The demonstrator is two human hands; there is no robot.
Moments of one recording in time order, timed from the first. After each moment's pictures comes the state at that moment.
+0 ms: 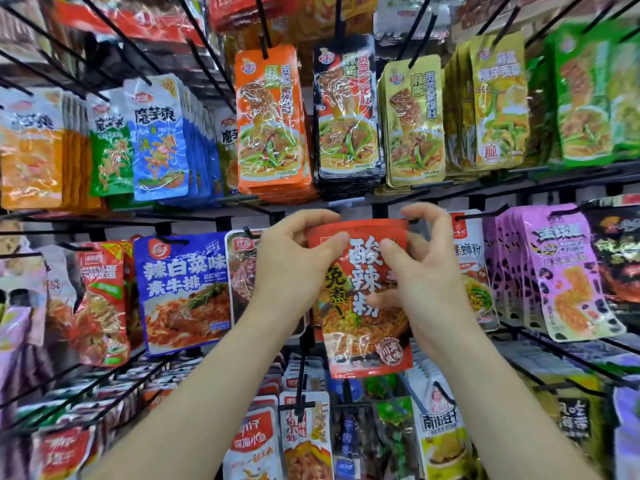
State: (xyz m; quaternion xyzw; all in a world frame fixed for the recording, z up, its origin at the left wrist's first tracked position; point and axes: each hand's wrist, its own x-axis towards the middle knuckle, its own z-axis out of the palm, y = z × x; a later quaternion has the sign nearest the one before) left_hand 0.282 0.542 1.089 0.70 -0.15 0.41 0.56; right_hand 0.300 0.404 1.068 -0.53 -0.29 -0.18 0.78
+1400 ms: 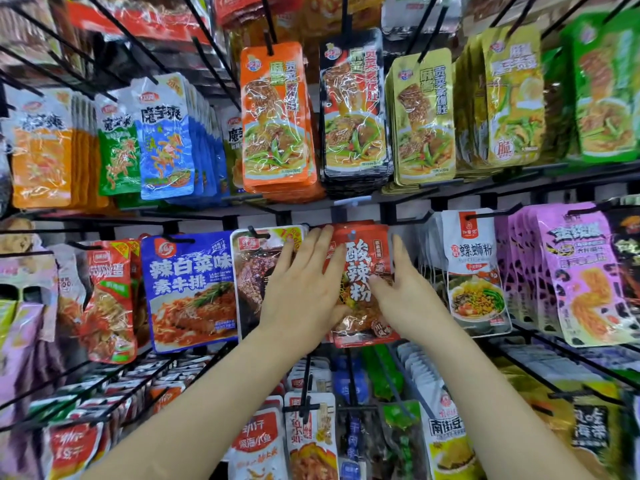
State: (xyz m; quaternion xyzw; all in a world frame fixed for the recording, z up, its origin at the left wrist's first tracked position) left_hand 0.315 0.566 1.054 0.88 -0.05 0.43 -0.21; right_hand 0.352 0.414 1.046 -0.82 -0.24 -0.19 0.49
